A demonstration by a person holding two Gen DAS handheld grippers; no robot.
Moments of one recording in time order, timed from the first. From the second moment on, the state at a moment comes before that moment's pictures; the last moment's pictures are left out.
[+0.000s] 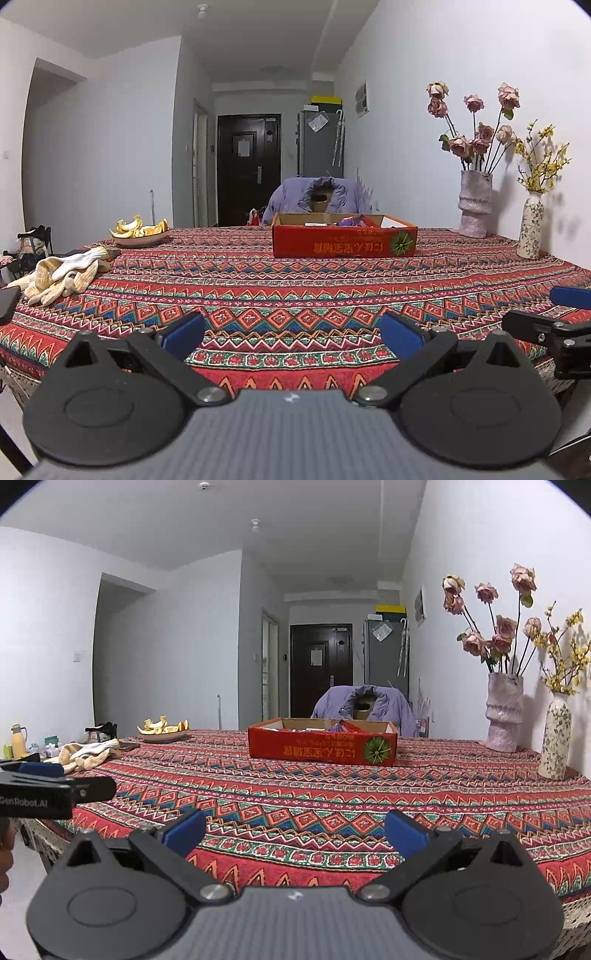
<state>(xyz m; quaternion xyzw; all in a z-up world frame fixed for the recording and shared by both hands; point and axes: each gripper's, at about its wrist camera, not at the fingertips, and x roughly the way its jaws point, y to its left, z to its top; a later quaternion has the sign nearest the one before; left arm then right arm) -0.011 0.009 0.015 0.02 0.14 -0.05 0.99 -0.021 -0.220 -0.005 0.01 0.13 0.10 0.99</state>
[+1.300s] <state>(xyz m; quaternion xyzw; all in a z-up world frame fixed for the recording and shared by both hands) -0.011 0.011 0.016 0.01 0.14 -0.05 0.99 -0.024 -0.220 -0.006 0.01 0.13 0.08 0.99</state>
